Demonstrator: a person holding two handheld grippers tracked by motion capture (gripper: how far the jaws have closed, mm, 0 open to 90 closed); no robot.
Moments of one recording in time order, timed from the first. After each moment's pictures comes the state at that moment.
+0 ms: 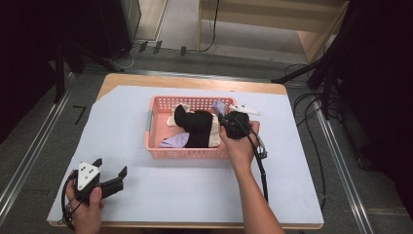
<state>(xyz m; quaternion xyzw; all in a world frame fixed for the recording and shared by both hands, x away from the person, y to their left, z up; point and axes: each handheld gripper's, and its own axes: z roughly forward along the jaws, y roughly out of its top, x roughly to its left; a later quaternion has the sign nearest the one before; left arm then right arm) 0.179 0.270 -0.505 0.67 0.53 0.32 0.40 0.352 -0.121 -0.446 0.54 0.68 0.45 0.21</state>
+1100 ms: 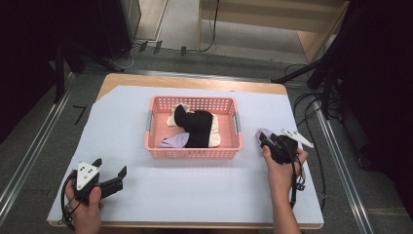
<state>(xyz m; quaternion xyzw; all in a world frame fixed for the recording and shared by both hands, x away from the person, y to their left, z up) 0.179 0.271 -0.505 0.67 0.54 0.32 0.40 0.300 -0.237 -0.475 0.63 0.59 0.43 0.25</state>
